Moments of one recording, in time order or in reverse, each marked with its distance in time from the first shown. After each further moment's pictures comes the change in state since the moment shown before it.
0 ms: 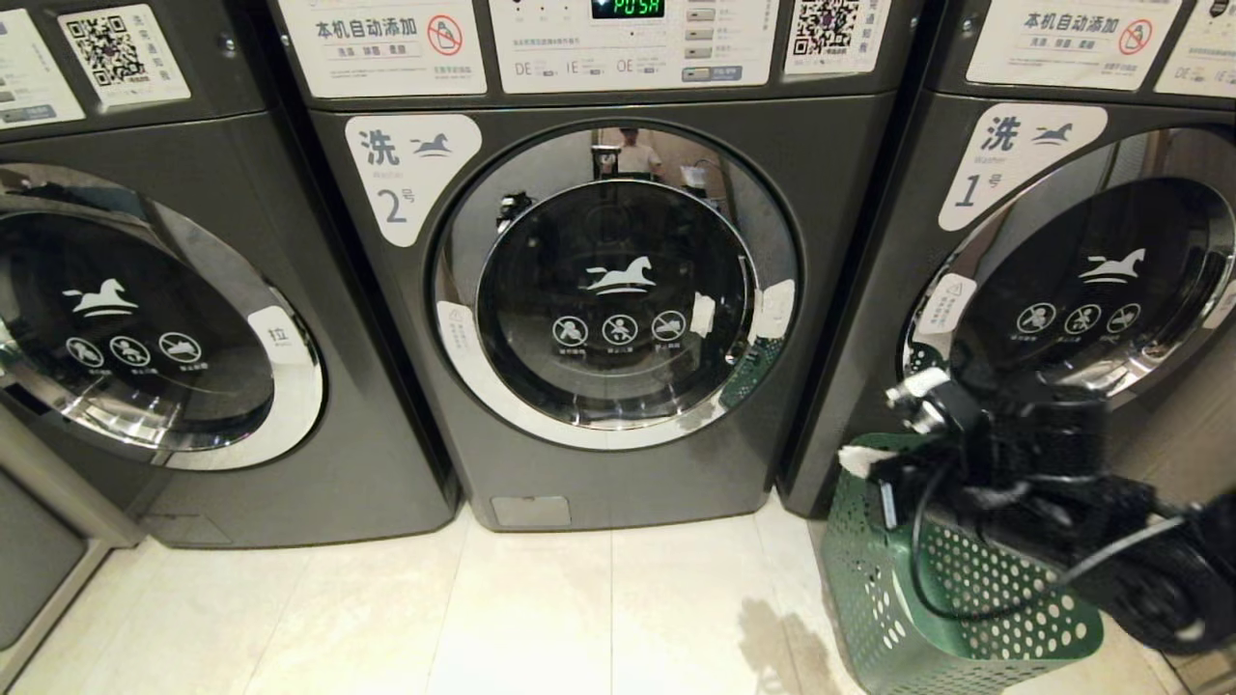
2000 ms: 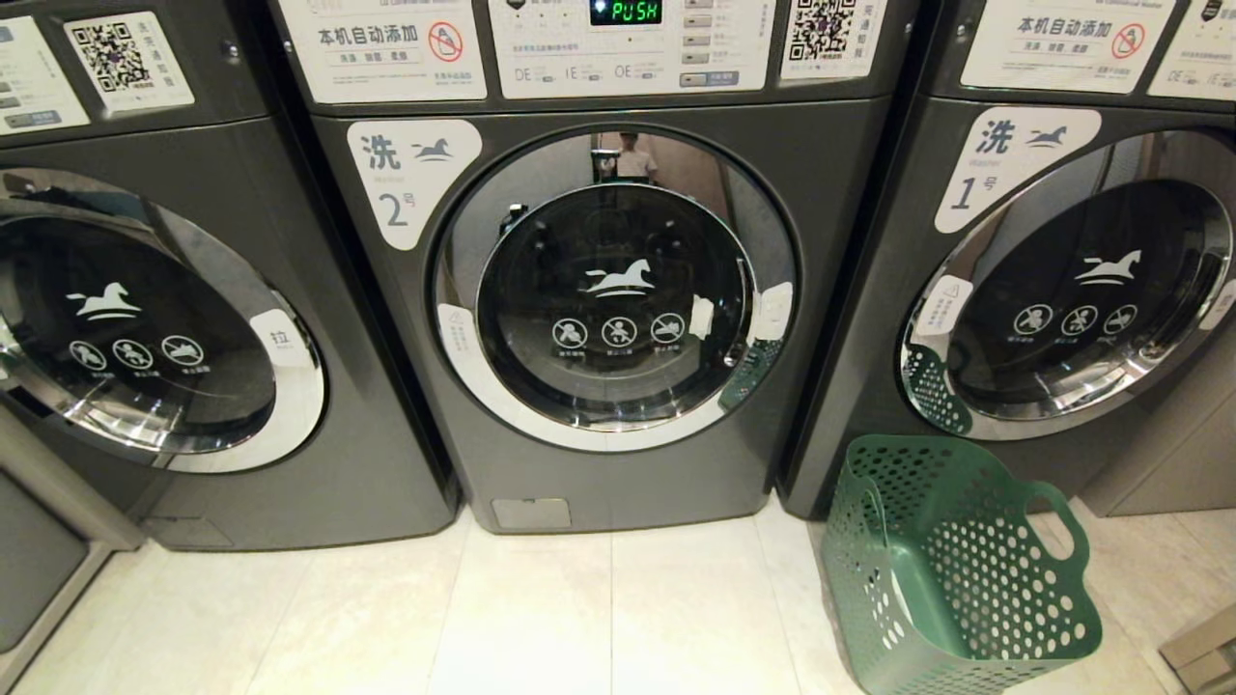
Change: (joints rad) left arm 0.013 -0.203 0.350 -0.557 -0.190 0.031; right arm -0.230 -1.814 0.526 0.875 -0.105 0.027
